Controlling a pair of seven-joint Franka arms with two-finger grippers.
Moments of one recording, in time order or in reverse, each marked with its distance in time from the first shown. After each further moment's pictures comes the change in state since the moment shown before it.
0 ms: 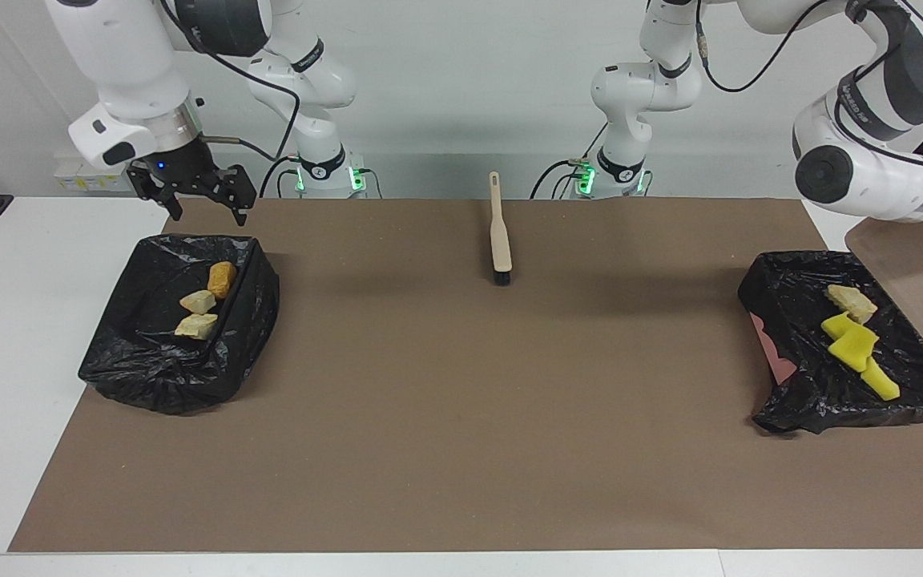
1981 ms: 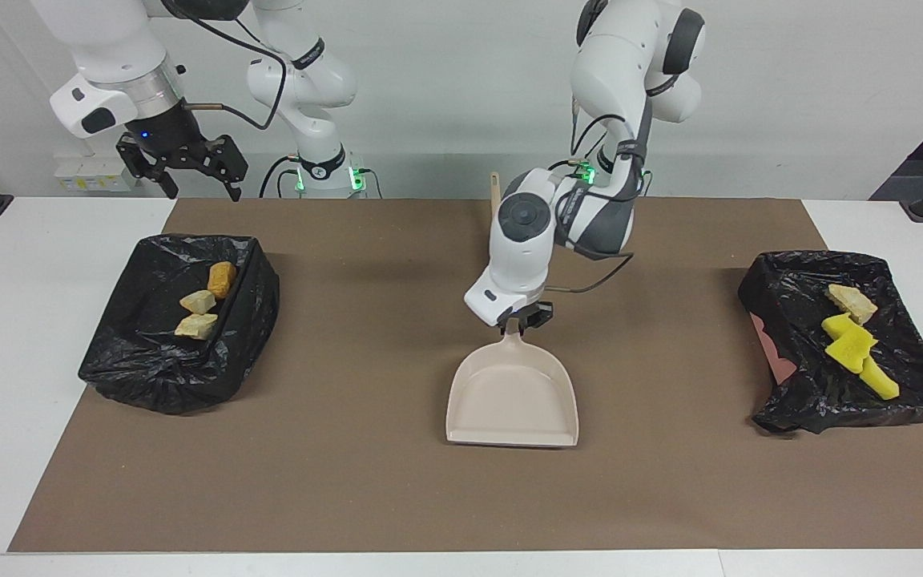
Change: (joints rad) left arm -0.610 0.498 -0.014 0.337 -1.341 0.233 -1.698; right arm -0.006 -0.033 -0.034 -0.024 0.066 -0.020 -0.048
